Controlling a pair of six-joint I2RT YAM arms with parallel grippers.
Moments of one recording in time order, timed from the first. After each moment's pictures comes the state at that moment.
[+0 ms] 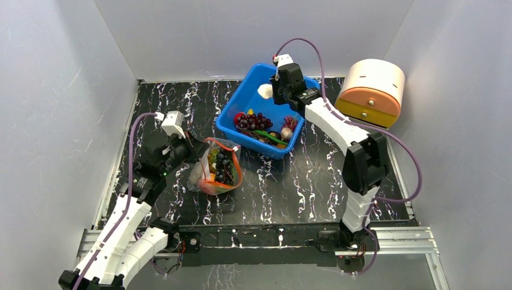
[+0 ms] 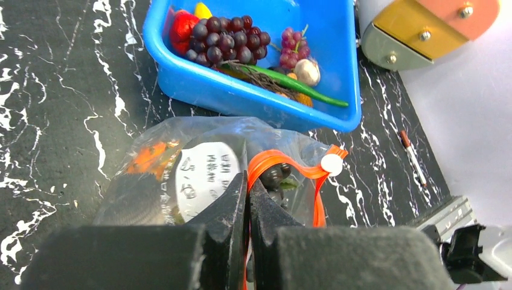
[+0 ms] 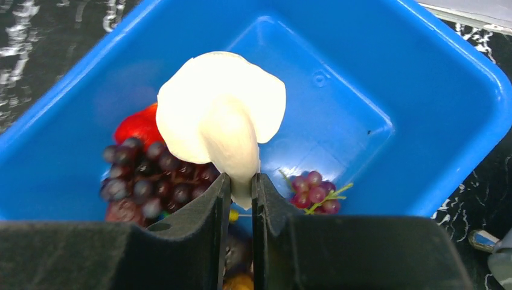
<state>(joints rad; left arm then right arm) -0.35 0.72 0.75 -0.39 0.19 -0.43 0.47 1.90 1.69 -0.35 0.16 0.11</state>
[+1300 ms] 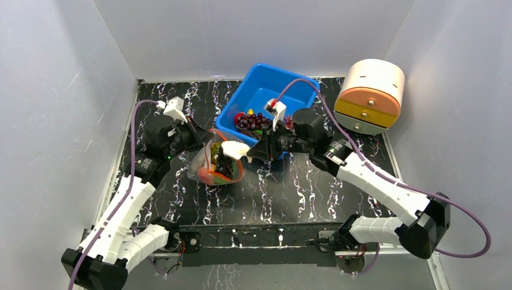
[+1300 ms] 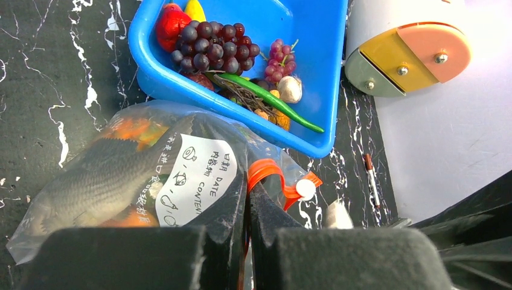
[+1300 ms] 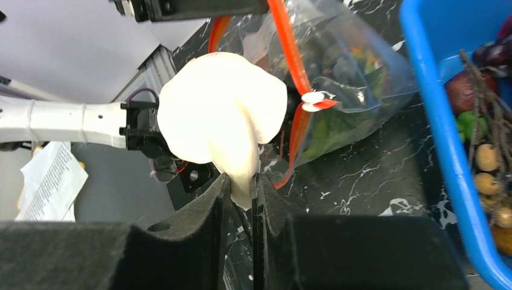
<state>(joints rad) -0.35 0.92 0.93 -0.43 0.18 -0.63 0.74 1.18 1.10 -0.24 -0.46 0.37</state>
